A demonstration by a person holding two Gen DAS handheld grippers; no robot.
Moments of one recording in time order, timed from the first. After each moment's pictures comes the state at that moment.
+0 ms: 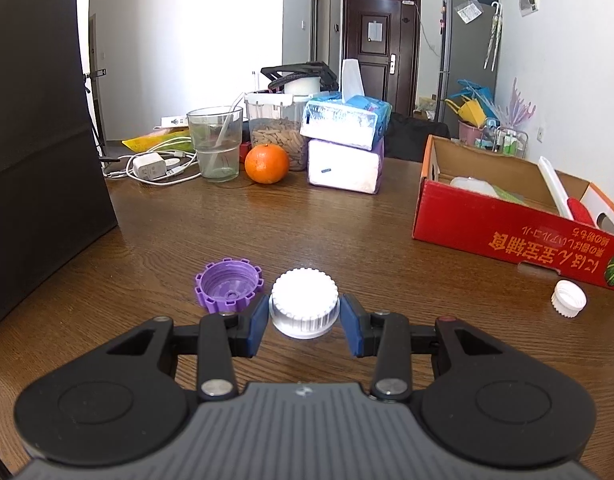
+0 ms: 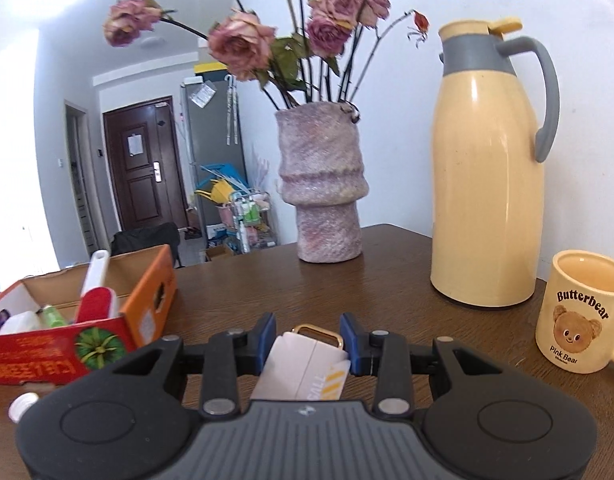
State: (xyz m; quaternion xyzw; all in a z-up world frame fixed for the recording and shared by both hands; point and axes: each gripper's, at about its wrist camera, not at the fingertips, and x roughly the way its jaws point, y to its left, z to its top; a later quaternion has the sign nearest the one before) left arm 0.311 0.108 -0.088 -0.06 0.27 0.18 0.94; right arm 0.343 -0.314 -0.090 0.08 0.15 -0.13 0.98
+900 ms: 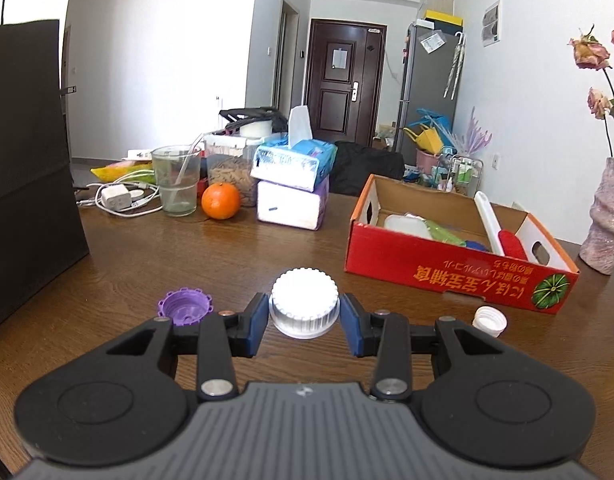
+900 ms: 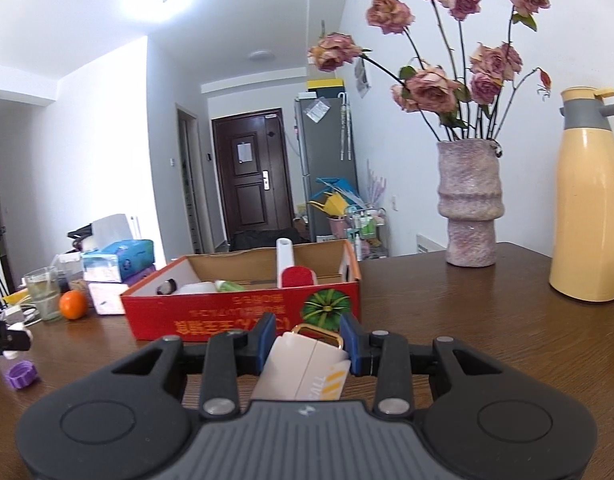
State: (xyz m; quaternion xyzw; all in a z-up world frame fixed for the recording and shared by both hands) left arm 0.284 0.076 -0.048 -0.07 0.23 0.12 0.96; right arm 0.264 -0.172 -0.076 0.05 0.12 0.03 0.99
